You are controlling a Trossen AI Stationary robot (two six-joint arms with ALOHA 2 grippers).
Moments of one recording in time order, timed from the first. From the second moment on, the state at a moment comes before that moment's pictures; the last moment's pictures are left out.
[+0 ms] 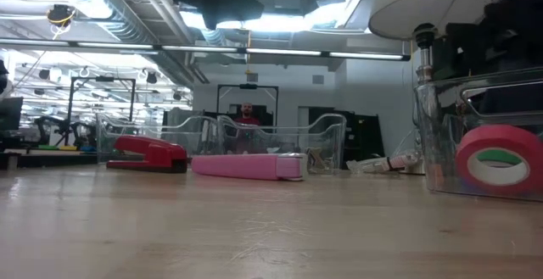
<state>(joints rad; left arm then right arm) 0.21 1.21 0.83 0.21 -0.06 0.09 0.18 0.00 0.01 0.06 -0.08 -0.02</state>
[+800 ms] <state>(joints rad) 0.21 1.21 0.83 0.15 -0.17 0.09 -0.10 0.08 0.01 0.02 -0.01 -0.11</state>
